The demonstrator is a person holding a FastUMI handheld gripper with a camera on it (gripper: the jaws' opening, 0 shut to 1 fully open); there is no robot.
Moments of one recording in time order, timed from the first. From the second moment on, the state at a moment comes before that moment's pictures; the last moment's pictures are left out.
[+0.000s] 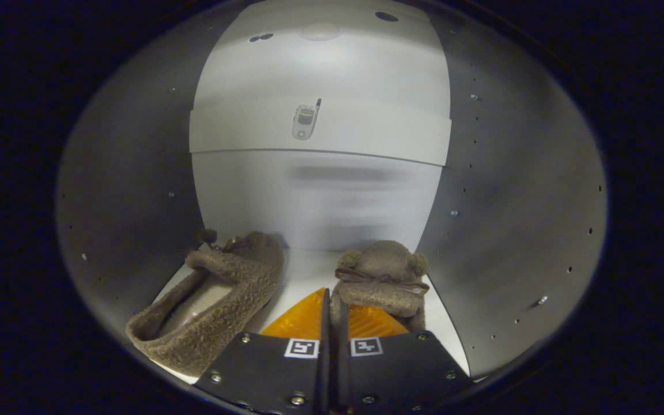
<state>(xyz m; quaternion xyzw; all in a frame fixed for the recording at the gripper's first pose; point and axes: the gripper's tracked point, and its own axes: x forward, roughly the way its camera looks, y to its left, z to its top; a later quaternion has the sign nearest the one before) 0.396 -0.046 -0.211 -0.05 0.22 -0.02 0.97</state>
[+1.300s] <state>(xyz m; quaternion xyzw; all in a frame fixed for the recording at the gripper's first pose) 0.231 -0.018 -0.080 -0.05 0.10 -0.04 0.99</state>
